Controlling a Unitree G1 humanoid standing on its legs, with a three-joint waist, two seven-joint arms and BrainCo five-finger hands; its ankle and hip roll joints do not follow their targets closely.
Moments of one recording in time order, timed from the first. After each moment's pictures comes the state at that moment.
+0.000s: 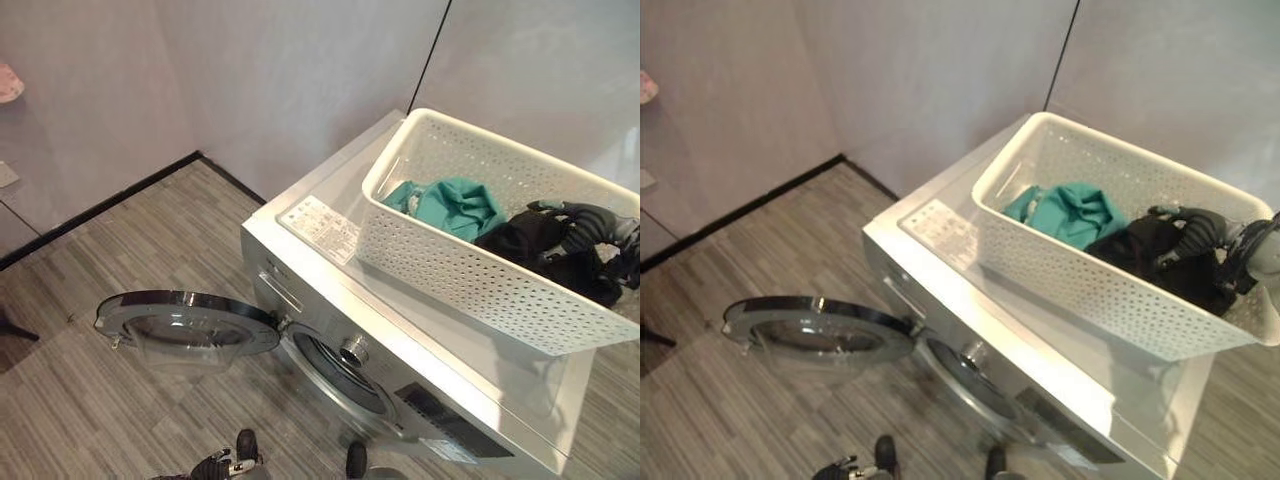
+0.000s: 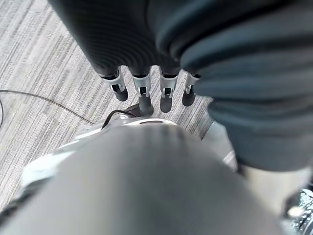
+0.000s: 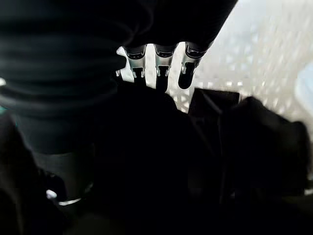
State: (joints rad) left arm 0.07 0.31 -0.24 1.03 -0.20 0.00 -0.17; right arm -0.59 -1.32 0.50 0.45 0.13 0.07 0.35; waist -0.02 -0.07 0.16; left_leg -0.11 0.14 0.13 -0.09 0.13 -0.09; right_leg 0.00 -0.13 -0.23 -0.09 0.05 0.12
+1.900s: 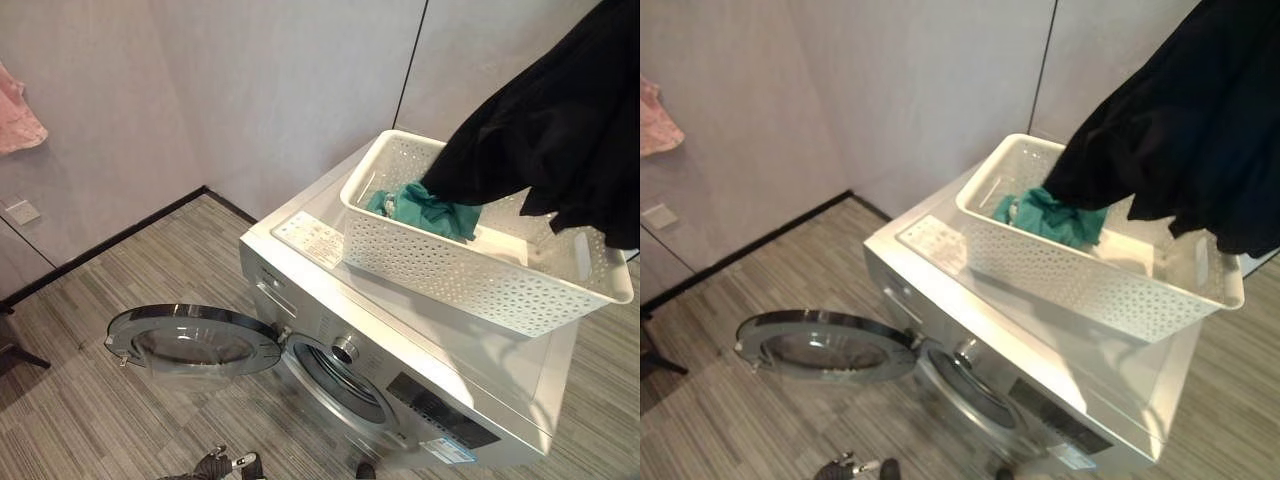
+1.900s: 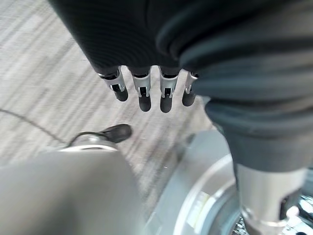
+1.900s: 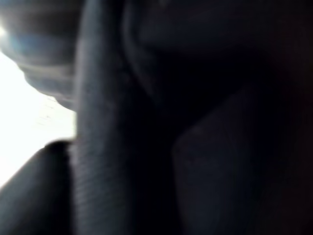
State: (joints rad) left arm 0.04 0.26 -0.21 1.04 -0.19 -0.02 -0.03; right arm -1.06 -1.26 0.18 0.29 -0.10 0.04 -0.31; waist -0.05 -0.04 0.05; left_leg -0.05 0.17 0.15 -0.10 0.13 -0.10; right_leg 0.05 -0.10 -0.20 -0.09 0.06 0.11
